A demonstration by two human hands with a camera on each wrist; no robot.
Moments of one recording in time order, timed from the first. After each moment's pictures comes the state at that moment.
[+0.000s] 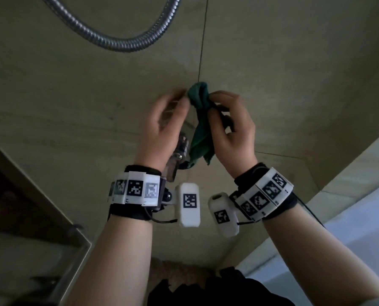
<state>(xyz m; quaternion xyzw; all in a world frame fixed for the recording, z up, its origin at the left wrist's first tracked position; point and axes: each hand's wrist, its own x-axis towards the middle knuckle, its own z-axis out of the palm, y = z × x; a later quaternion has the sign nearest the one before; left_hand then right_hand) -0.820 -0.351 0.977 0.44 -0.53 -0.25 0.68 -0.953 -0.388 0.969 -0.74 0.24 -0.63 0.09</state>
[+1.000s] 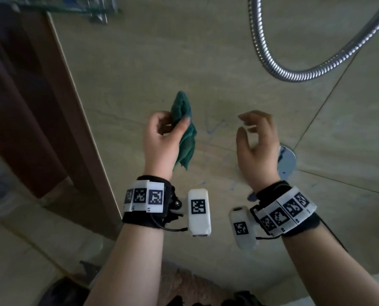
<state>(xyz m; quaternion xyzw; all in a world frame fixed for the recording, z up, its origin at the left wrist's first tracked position) -0.642 -0.317 0.956 0.51 -0.34 -0.18 0.77 -0.803 -0.381 0.953 -0.75 0.28 -0.60 0.08</state>
